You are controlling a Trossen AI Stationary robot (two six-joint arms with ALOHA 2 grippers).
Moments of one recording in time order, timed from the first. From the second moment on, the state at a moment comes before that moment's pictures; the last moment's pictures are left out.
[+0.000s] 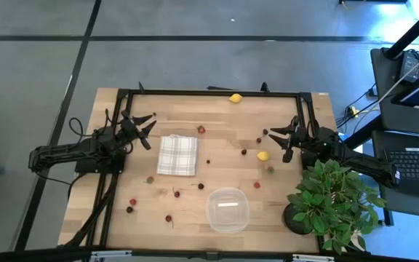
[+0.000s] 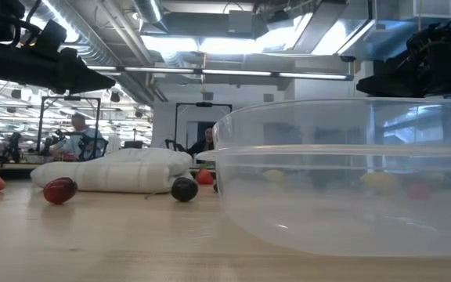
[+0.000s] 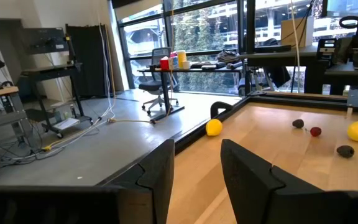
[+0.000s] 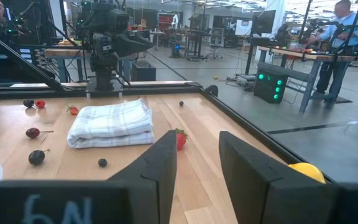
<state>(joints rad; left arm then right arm) 0.20 0.04 0.01 0.07 -0.51 0.11 -0.32 0.00 0.01 0.01 -0.02 -0.06</state>
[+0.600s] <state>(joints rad) 0.20 0.04 0.01 0.07 -0.51 0.11 -0.32 0.00 0.01 0.01 -0.02 -0.09</state>
